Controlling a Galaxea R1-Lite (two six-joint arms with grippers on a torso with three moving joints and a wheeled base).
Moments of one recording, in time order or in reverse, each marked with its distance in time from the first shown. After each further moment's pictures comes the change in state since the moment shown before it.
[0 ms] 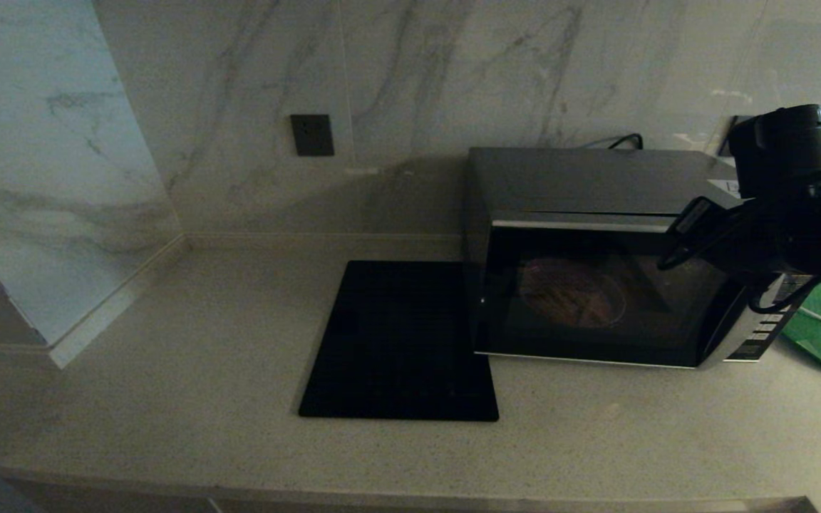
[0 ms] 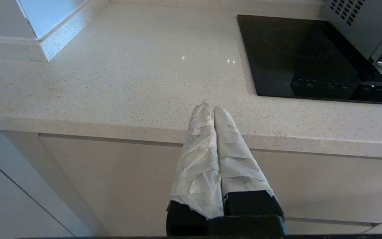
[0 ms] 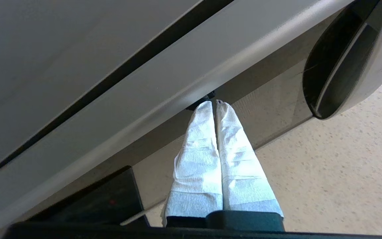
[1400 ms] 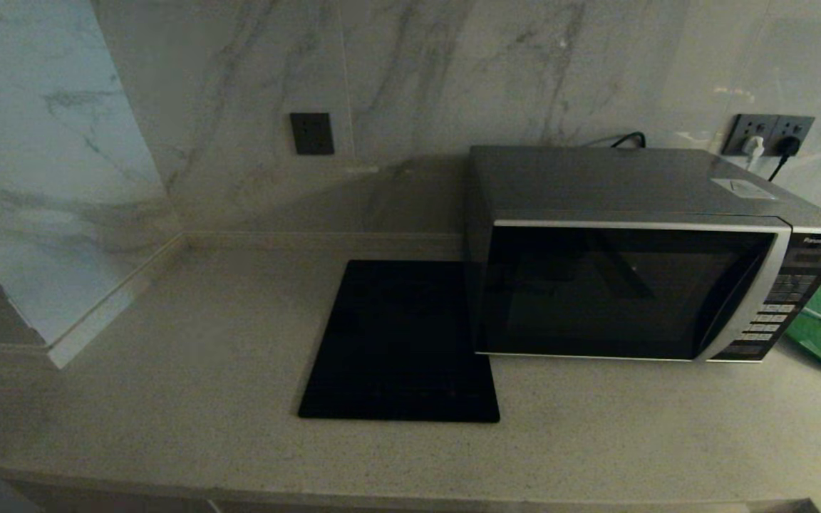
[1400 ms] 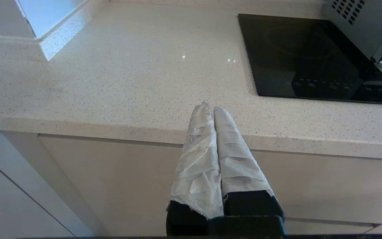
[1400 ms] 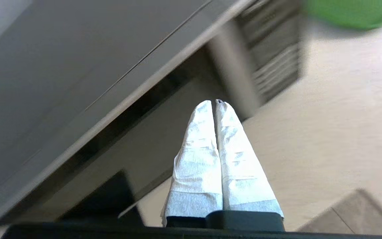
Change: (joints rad) left arm 0.001 0.000 0.000 0.000 0.000 0.000; right arm -0.226 -0.363 0.070 0.197 0.138 -0.050
